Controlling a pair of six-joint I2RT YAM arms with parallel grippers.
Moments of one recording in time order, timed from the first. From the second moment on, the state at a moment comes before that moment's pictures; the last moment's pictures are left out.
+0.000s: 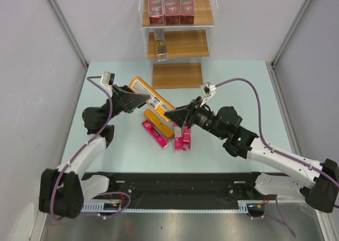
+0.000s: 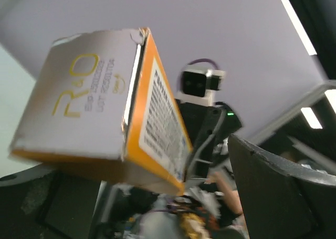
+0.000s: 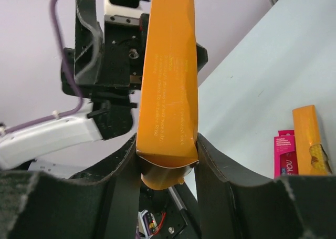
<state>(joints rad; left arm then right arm) -0.17 1.12 0.59 1.18 0.85 -1.53 0.95 1.07 0.87 0.33 -0.06 0.70</state>
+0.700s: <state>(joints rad) -0.18 0.90 0.86 -0.42 -0.08 -0.78 0.81 1.02 0.86 0.15 0.01 0.71</state>
